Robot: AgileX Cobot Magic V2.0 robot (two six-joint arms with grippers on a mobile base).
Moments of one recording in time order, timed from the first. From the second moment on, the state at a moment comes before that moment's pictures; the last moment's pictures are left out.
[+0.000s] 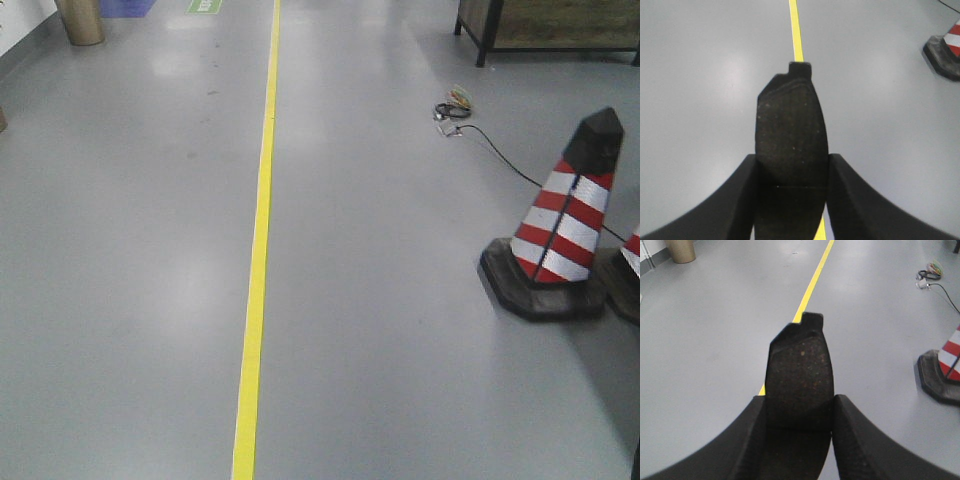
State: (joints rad) left arm -0.19 0.18 -0.51 0.15 1.04 -0.22; right arm 0.39 0.24 -0.43 -0.16 0.69 0.18
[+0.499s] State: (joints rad) left arm -0.19 0.18 -0.51 0.15 1.04 -0.22; right arm 0.39 0.24 -0.43 -0.16 0.69 0.18
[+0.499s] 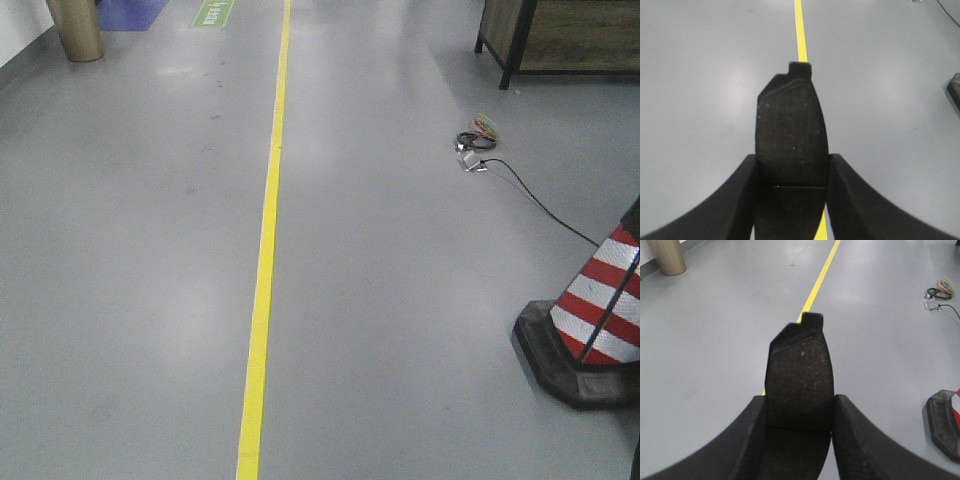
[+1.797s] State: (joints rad) left arm -0.19 0.18 -0.51 0.15 1.04 -0.22; right arm 0.39 0.24 -0.43 -0.16 0.69 0.18
